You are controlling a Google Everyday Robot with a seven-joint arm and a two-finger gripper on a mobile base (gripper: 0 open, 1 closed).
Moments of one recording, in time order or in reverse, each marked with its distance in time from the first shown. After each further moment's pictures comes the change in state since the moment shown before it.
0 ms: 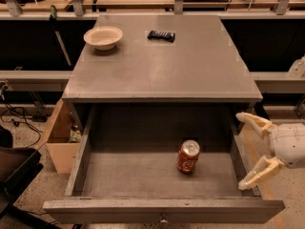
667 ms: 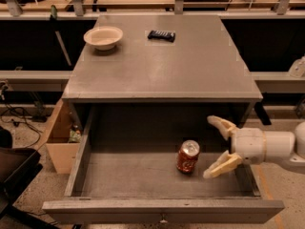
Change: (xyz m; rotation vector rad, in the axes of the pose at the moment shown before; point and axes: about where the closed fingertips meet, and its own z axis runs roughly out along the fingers) arm 0.021 -0.027 0.085 -0.024 -0.223 0.113
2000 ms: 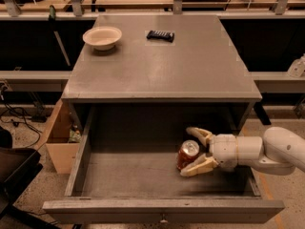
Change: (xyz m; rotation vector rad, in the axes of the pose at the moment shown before) arm 0.049 -0.007 0.066 -0.033 0.024 0.030
